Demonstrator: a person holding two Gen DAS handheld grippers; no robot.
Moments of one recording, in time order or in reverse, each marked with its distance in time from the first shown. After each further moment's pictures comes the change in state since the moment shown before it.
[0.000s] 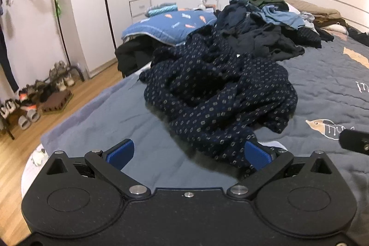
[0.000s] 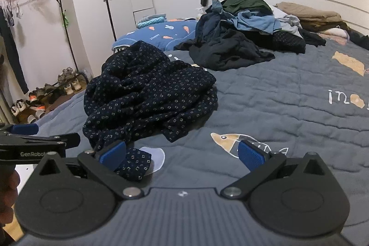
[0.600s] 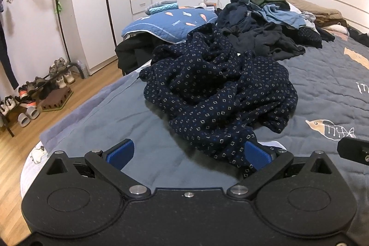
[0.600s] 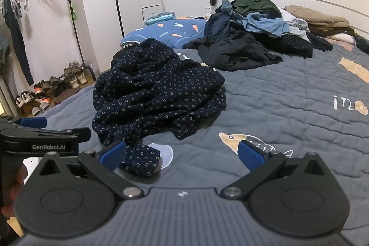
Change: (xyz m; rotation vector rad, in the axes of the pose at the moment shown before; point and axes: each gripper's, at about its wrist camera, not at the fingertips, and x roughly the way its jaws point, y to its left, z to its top) left arm 0.000 -0.001 0.003 0.005 0.017 0.004; right arm -0.005 0.011 0.000 -0.066 -0.021 0.012
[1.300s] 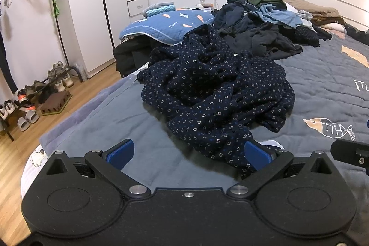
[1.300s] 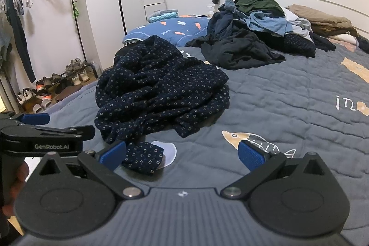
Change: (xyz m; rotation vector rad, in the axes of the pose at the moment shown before) left arm -0.002 -0.004 -0.003 0.015 -0.010 -0.002; right arm -0.001 0.003 -0.001 -0.012 0.012 0.015
